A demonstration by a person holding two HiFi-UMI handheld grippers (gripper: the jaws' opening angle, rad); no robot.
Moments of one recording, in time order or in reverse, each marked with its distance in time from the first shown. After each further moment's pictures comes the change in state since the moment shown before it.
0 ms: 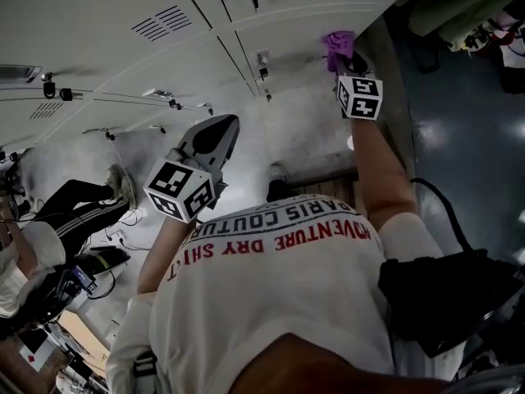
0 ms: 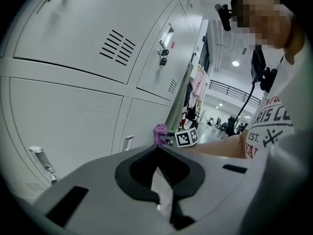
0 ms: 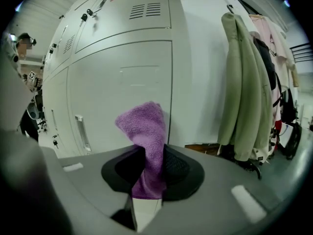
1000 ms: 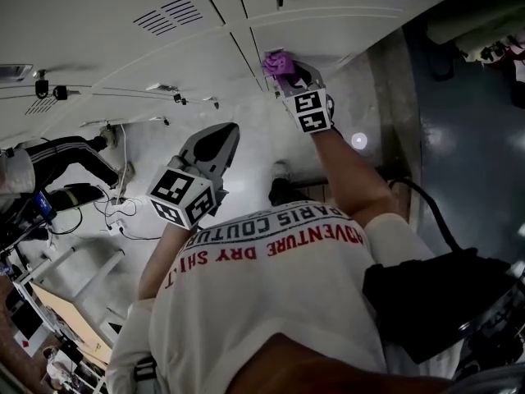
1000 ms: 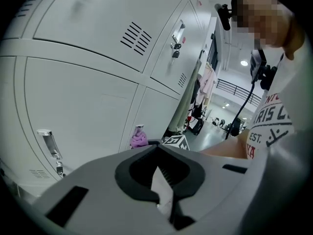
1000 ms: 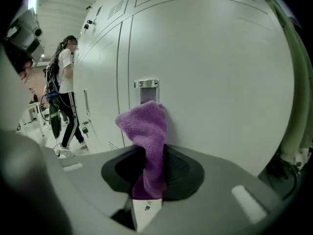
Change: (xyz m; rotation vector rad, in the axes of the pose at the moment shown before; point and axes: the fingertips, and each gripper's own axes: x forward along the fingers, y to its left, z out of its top) left arm -0.004 0.027 -0.033 -0.056 0.035 0.060; right arm 0.049 0.187 -0.052 -0.124 0.070 0.327
